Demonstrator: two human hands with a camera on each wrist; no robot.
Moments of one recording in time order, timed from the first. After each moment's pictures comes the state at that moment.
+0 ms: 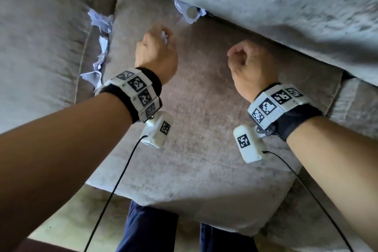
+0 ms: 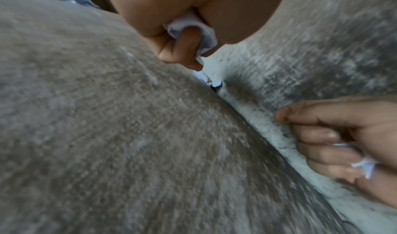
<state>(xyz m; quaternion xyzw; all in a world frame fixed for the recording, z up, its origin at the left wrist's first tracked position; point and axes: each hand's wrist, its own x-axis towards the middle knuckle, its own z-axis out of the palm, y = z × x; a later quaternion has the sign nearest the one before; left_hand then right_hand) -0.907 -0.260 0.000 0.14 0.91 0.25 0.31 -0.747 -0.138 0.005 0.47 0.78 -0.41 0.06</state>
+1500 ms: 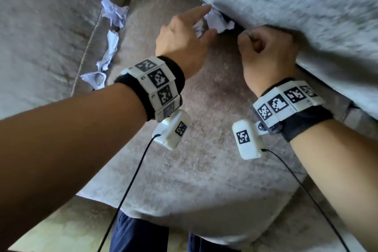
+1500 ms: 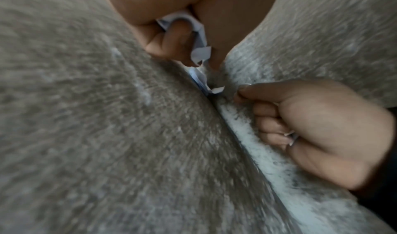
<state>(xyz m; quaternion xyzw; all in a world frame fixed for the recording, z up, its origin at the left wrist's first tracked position) -0.951 -0.247 -0.017 0.14 0.86 0.32 0.37 -0.830 -0.131 -0.013 0.41 0.87 -0.28 0.01</state>
